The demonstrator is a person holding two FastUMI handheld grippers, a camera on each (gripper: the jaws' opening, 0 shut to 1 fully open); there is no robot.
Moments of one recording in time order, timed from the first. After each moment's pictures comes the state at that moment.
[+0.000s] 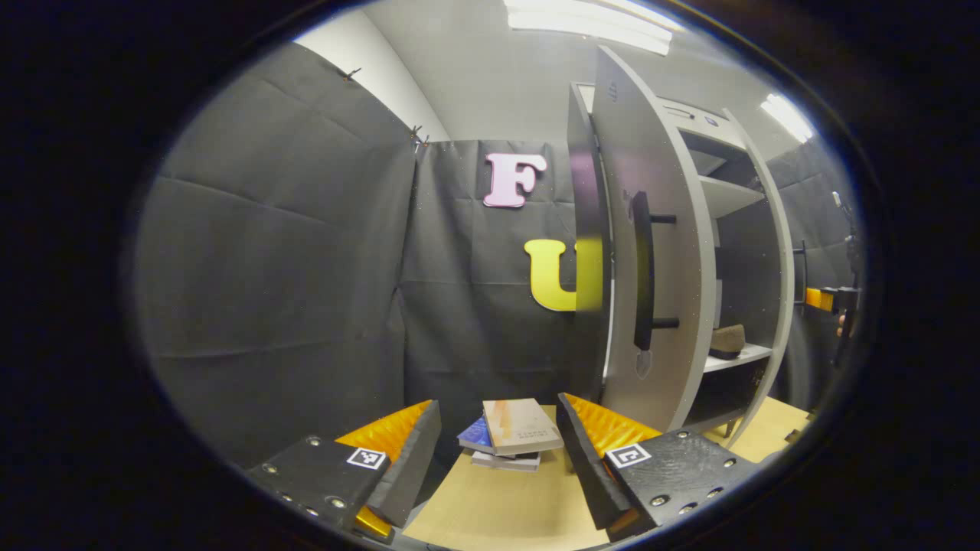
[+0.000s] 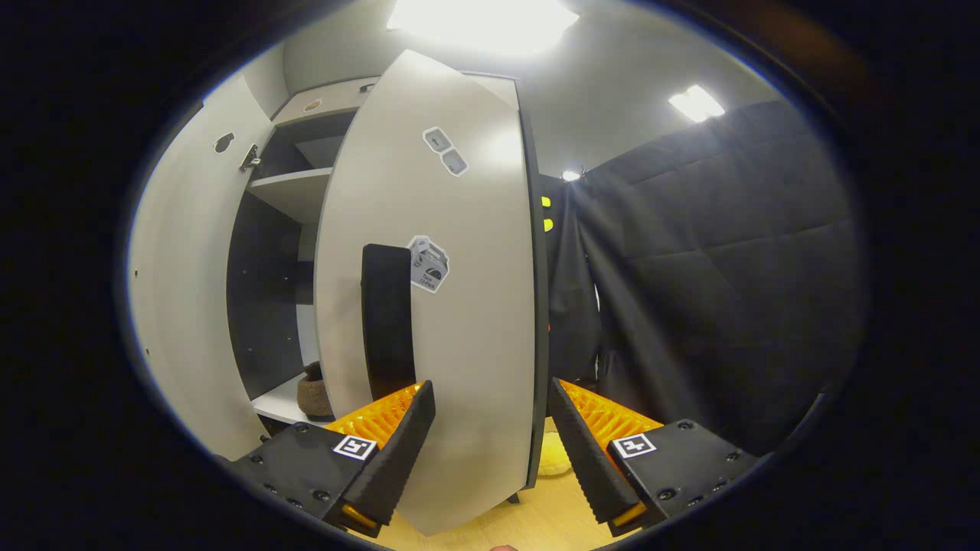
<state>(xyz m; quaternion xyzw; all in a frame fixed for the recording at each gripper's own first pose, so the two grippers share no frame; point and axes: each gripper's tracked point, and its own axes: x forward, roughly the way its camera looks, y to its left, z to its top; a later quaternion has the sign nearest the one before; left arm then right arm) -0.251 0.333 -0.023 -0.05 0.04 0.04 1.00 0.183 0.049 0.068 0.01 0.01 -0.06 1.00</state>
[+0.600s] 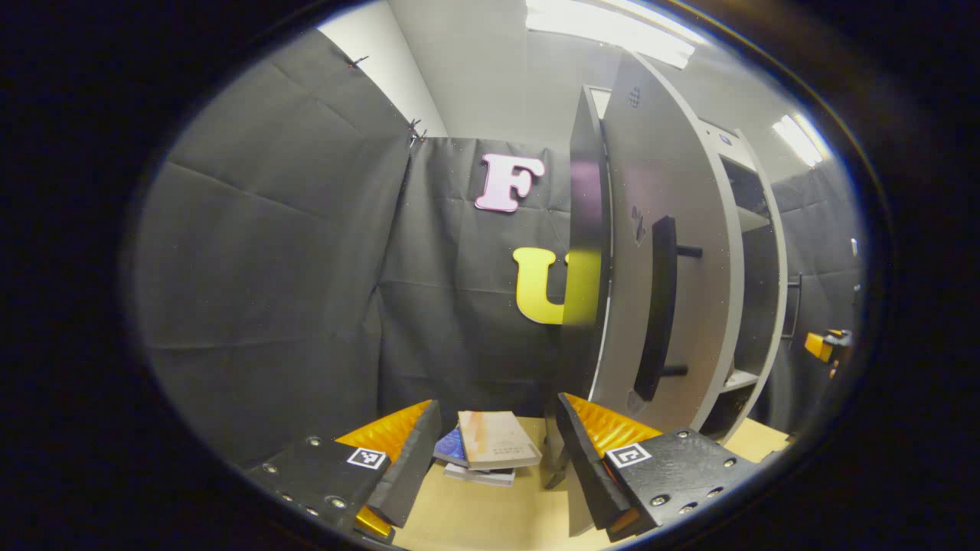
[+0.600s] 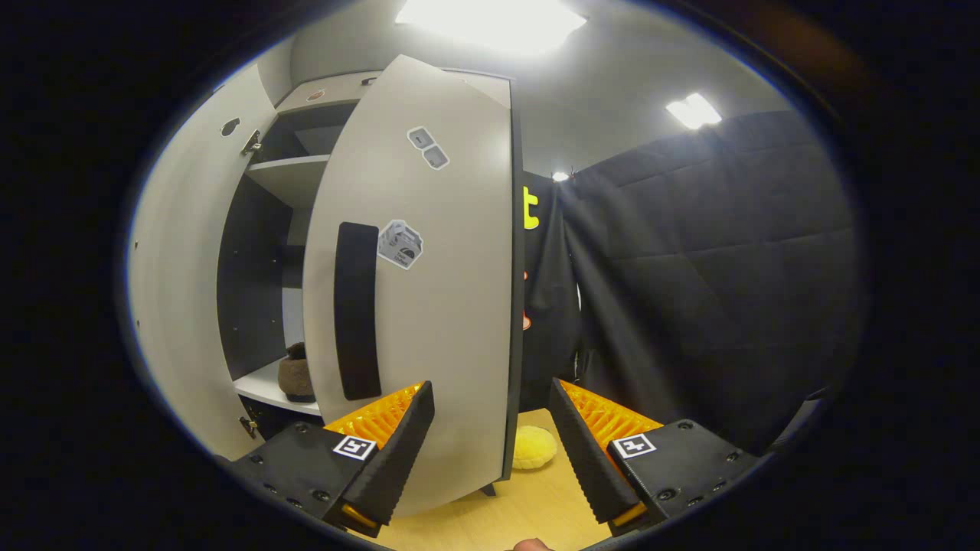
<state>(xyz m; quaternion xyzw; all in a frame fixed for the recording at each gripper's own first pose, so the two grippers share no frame) -0.189 0.317 0.012 -0.09 0.02 0.01 1.00 0.156 0.020 0.041 -0.01 0.02 -0.09 1.00</state>
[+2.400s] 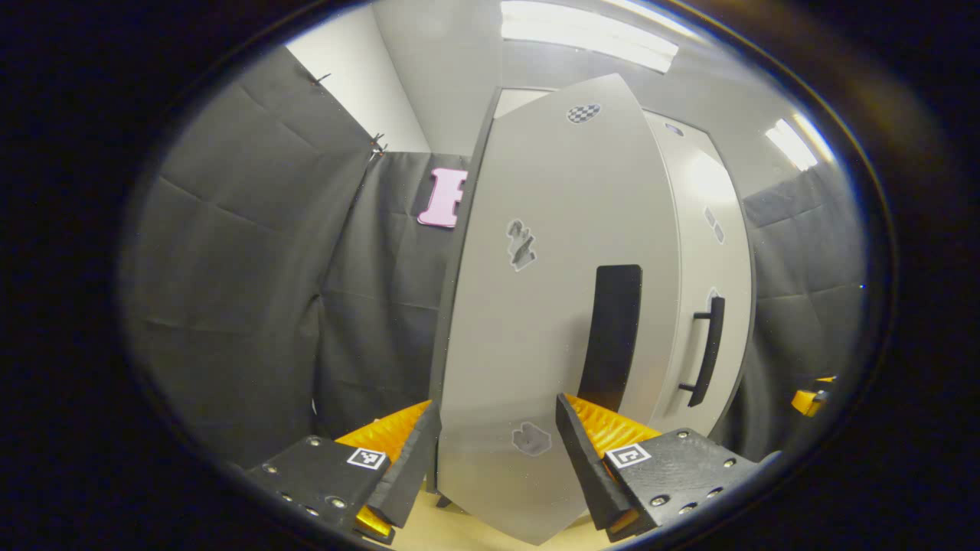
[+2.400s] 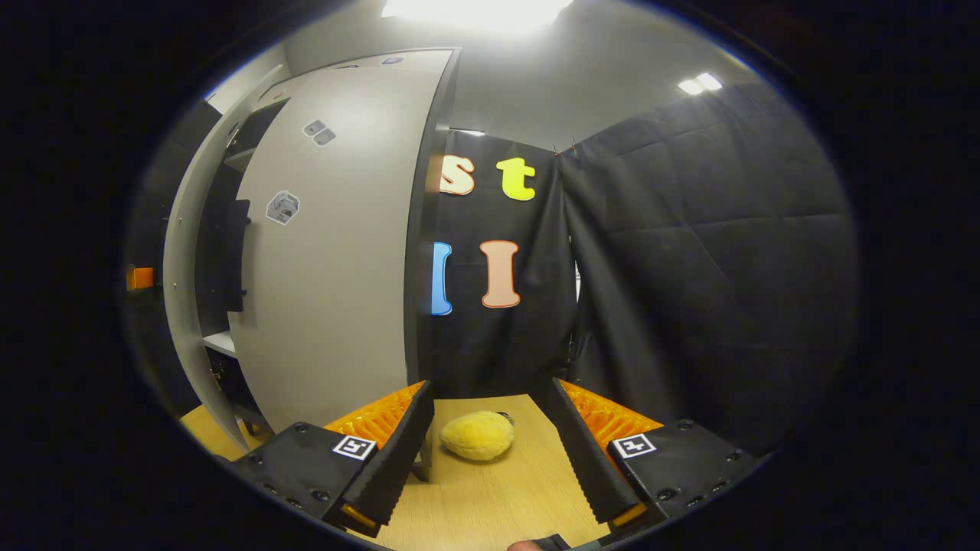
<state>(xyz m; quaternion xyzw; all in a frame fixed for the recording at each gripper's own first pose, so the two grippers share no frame) -0.147 0.062 0.057 -0.10 -0.01 -0.01 0.99 0.181 -0.139 -0.009 -0.01 0.07 -0.03 1.00</state>
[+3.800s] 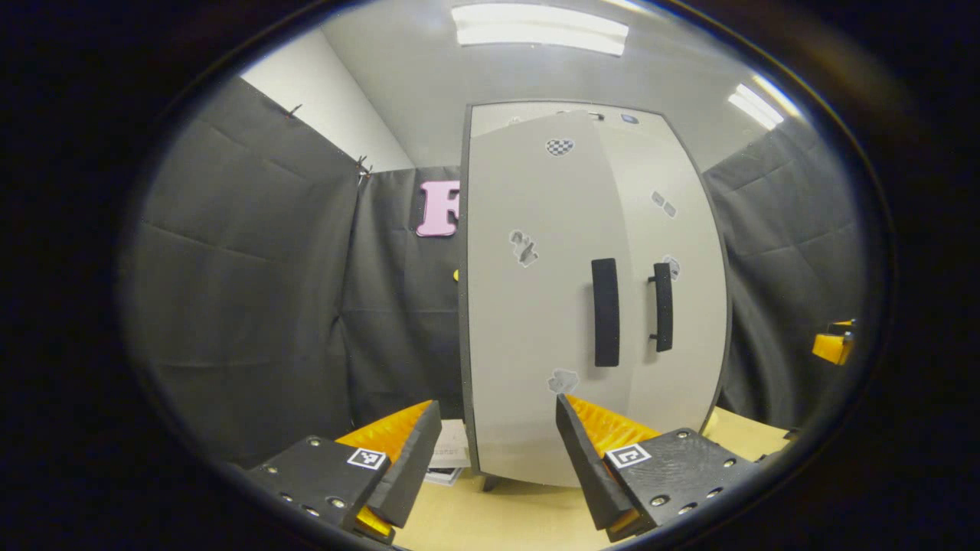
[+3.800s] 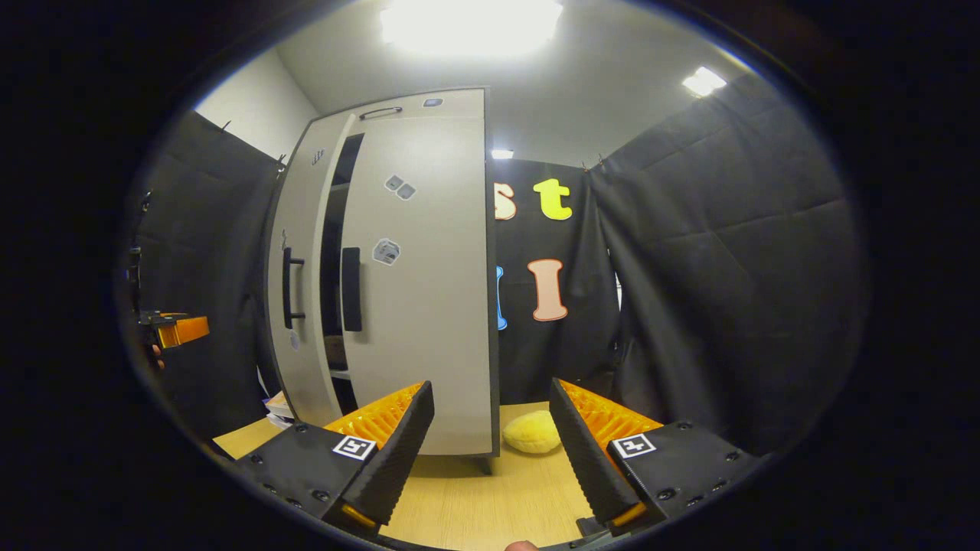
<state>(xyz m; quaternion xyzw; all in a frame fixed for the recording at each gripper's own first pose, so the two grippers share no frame) -0.265 0.100 0.047 -0.02 -0.01 -0.01 1.00 0.073 -0.050 0.030 0.03 0.03 0.06 1.00</state>
